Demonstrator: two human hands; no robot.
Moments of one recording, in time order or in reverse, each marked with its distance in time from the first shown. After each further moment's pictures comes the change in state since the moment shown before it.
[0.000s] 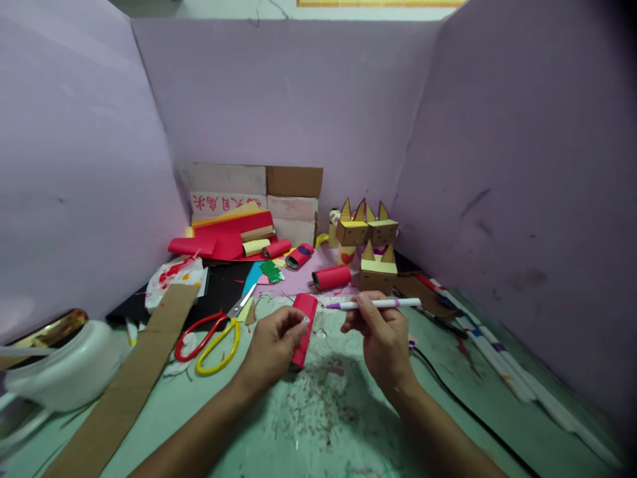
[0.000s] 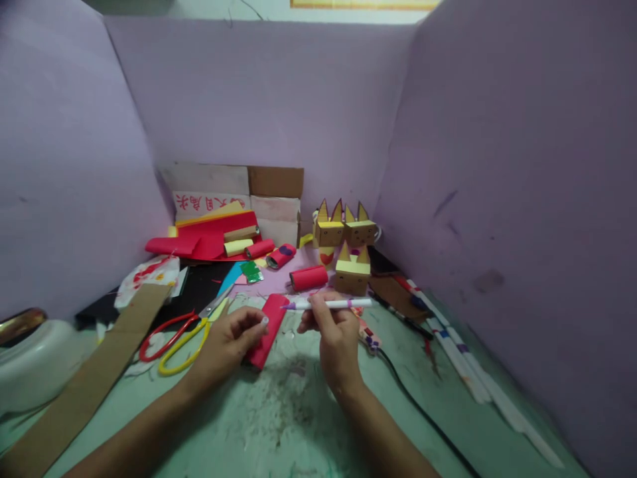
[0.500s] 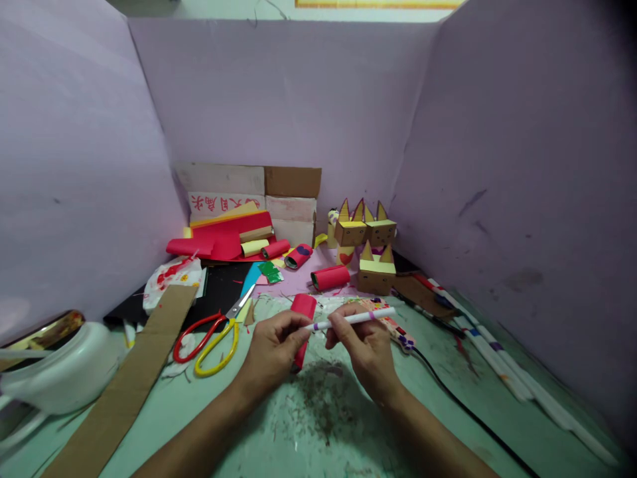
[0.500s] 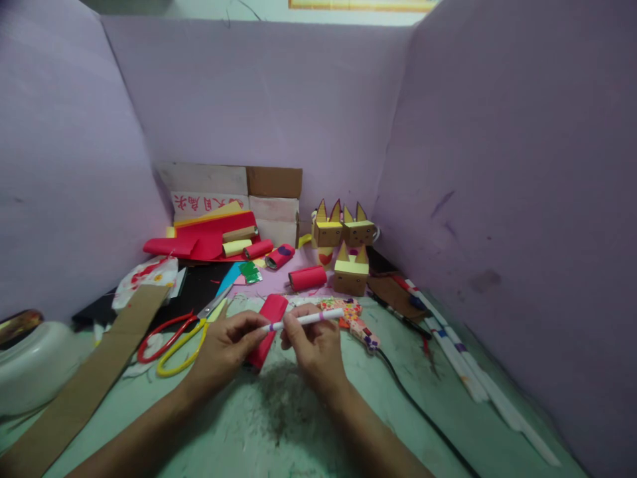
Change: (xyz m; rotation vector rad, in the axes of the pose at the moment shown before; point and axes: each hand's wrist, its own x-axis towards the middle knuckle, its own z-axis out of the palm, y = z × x) left_hand -0.004 0.002 0.002 -0.062 0.002 0.055; right_hand -0.014 0.004 0.006 -0.258 -0.219 -0.071
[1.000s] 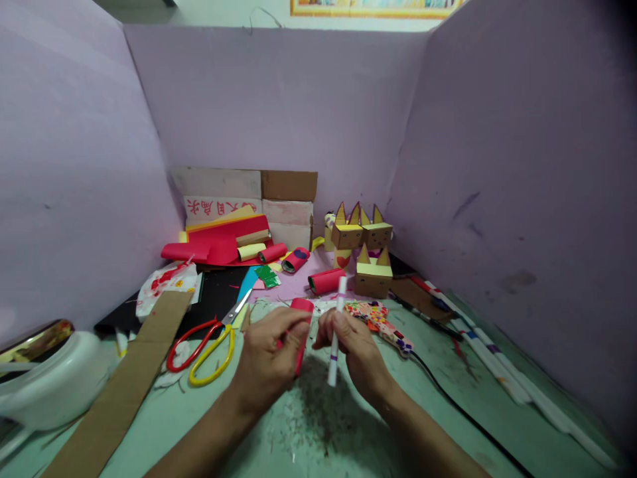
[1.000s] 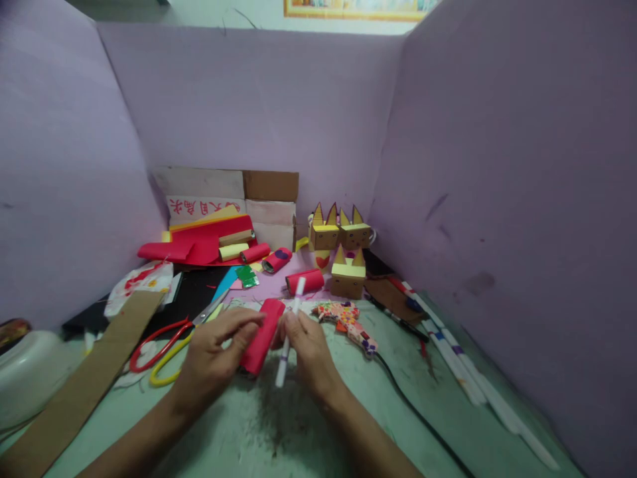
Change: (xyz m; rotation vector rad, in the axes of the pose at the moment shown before) left_hand -0.003 0.016 -0.005 0.254 0.050 0.351; right_hand 0.004 0.006 0.001 0.200 -0.172 0.212
